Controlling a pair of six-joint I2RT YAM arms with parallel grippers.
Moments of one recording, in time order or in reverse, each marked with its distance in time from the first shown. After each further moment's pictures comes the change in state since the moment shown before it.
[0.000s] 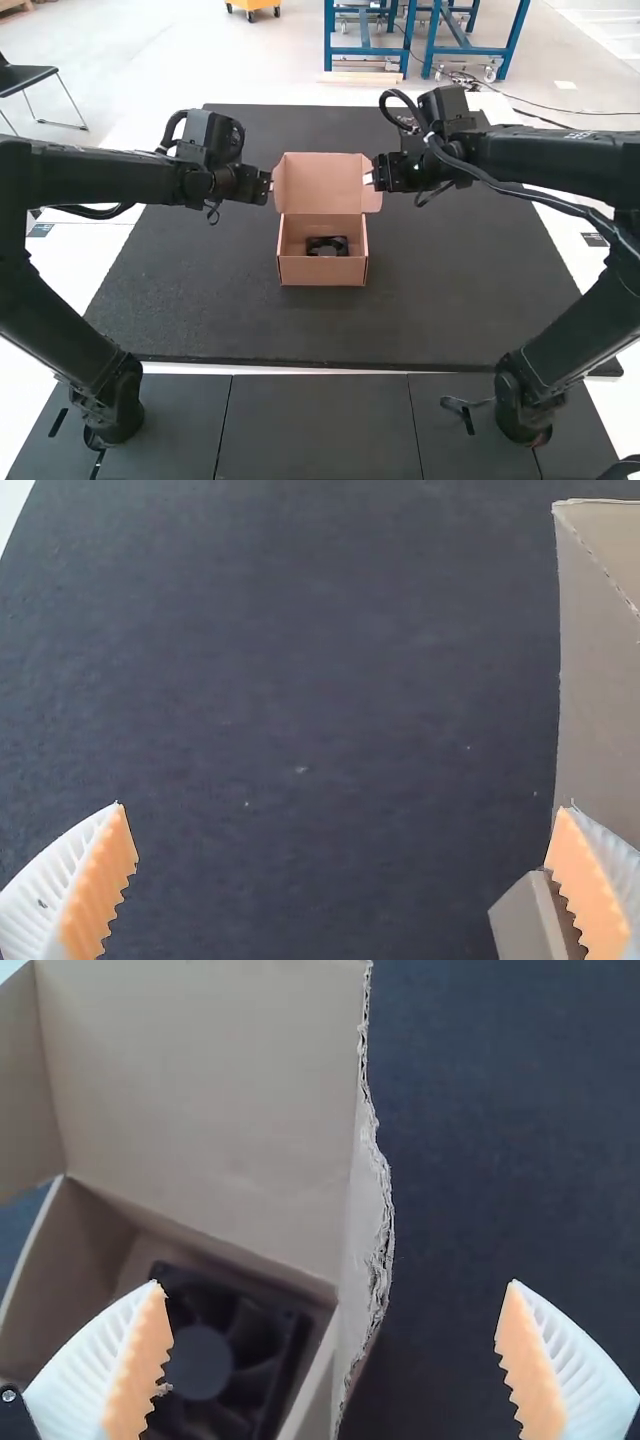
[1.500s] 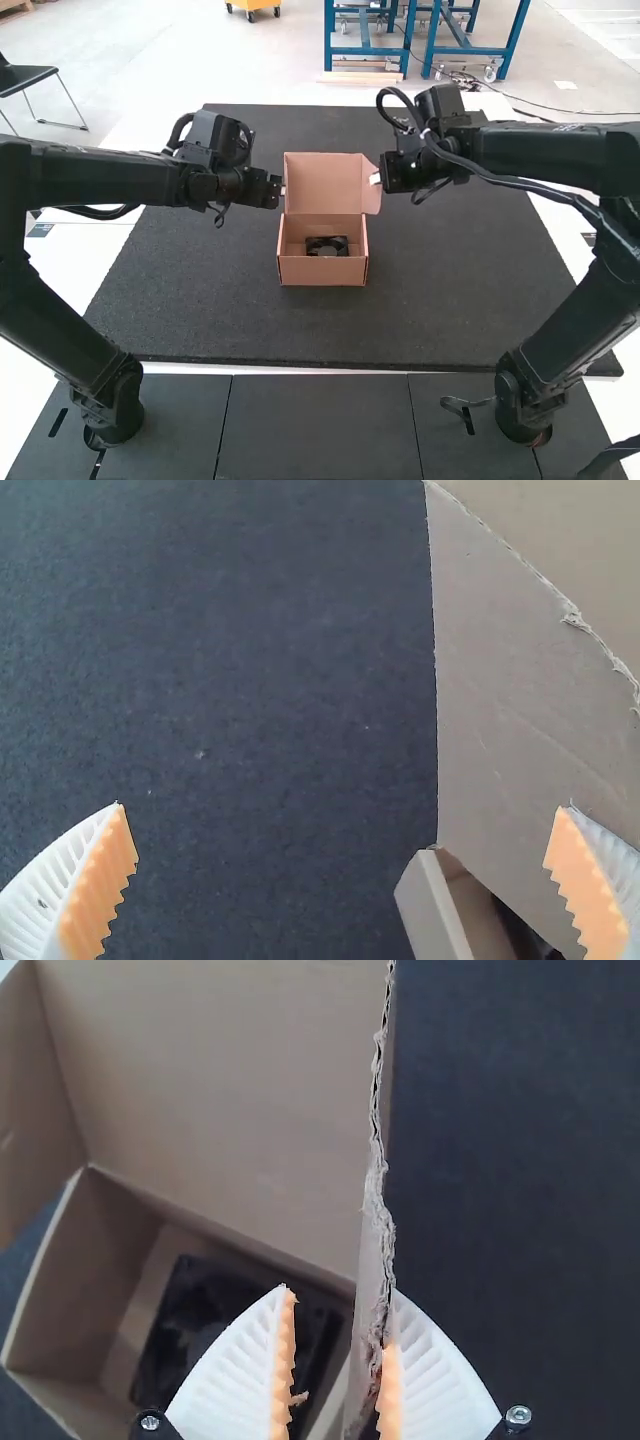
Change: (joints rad) left arm -0.035 0.000 0.001 -0.016 0.093 -0.041; right arm -0.010 0.055 0.047 -0.019 -0.067 0.002
